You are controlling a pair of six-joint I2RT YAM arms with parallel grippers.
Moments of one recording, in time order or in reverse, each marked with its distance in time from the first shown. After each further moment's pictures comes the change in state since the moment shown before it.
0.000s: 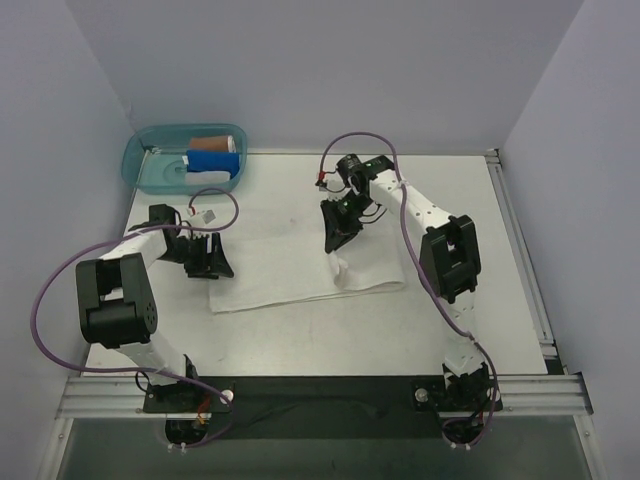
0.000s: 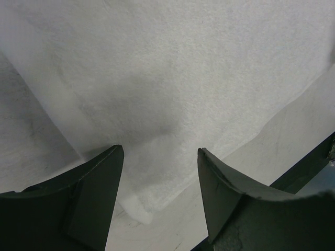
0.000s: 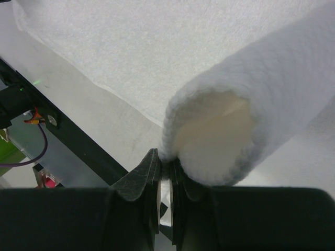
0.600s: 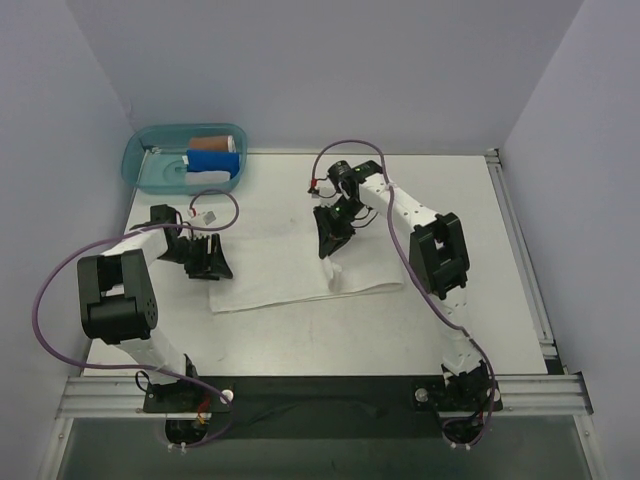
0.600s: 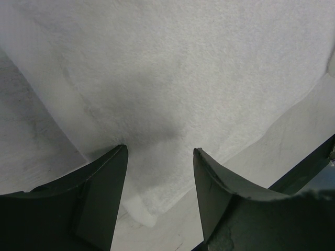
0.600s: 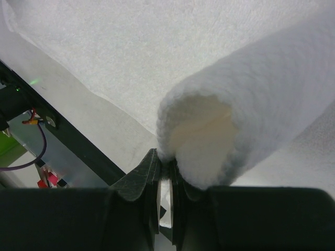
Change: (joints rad) left arm 0.000 0.029 0.008 -0.001 -0.011 0.000; right arm 0.029 0.082 0.039 0.003 -0.017 0.003
